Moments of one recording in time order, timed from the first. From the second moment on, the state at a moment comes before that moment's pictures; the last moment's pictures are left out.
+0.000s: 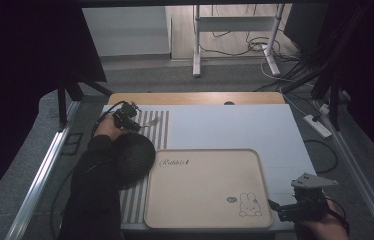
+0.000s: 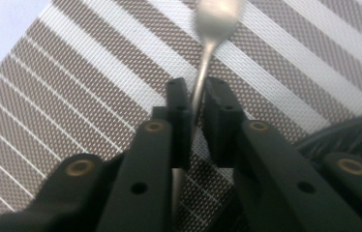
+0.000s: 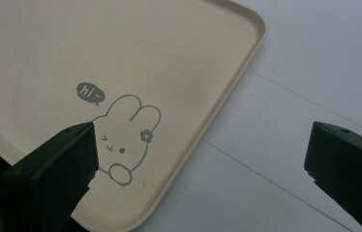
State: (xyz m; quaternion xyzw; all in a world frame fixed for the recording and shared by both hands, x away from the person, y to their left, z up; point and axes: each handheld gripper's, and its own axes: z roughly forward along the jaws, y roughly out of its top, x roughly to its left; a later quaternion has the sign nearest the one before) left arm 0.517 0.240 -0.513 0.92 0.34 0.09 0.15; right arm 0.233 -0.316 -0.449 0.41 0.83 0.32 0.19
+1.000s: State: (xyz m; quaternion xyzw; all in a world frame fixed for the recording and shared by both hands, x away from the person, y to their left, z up) left arm 0.480 0.269 -0.468 0.89 0.42 0.08 0.14; right arm 0.233 -0.315 -0.449 0.41 0.84 0.32 0.19
